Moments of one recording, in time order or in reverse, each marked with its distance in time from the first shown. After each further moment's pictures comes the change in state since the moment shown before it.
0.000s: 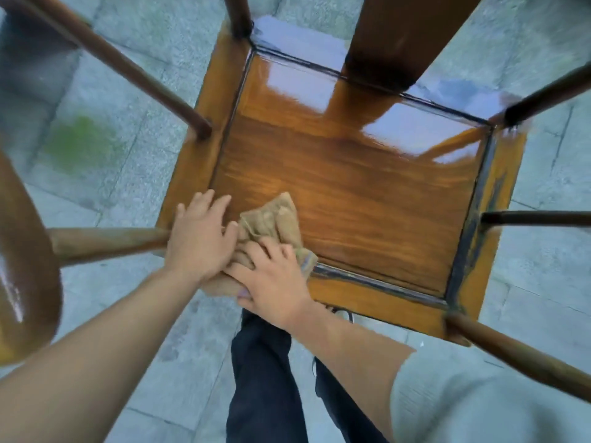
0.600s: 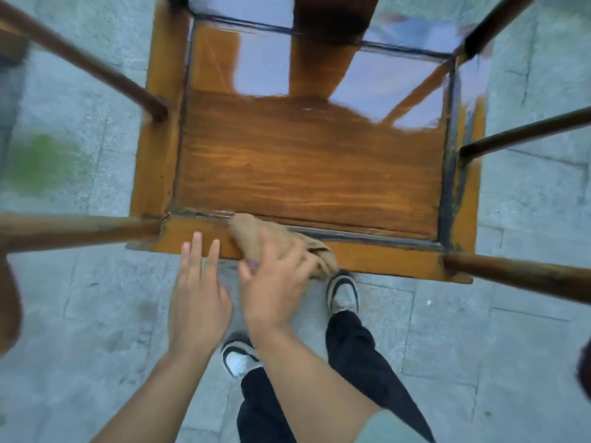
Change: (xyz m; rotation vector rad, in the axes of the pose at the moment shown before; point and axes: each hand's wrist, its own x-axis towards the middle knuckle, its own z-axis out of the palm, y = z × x) left_hand -0.108 -0.035 0.078 -0.032 0.070 0.135; right_hand -0.020 -0.069 0.041 0.160 0.388 1.078
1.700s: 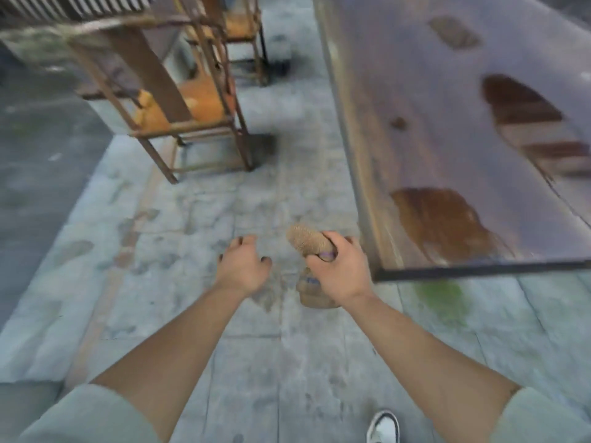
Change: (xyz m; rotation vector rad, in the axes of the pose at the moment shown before) left_hand -0.460 -0.562 -0.447 -0.443 0.615 -1.192; right_hand -0.582 -0.577 -0.013 0.218 -0.976 -1.261
